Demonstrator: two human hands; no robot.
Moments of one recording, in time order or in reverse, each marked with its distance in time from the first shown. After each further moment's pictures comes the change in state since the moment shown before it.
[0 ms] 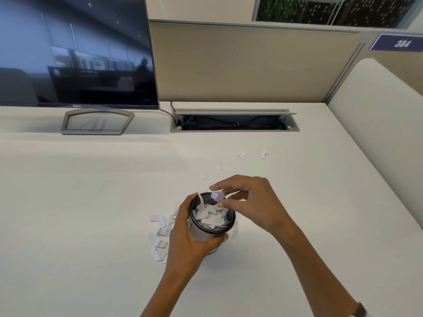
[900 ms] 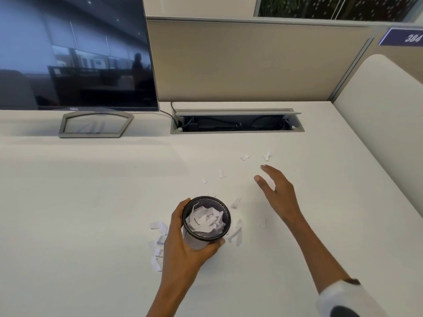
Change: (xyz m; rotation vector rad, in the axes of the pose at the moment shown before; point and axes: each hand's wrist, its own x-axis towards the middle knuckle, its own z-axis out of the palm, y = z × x) left_hand 0.005 -0.008 -0.007 -0.008 0.055 -0.004; right_hand 0.039 0.109 -0.033 -0.225 0.376 0.189
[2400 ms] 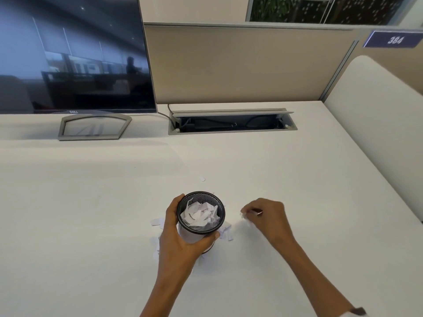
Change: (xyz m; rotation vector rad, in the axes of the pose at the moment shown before) left_hand -0.005 0.008 -0.010 -0.034 0.005 0.037; right_hand -0.068 -0.017 0.010 -0.061 -0.100 0.014
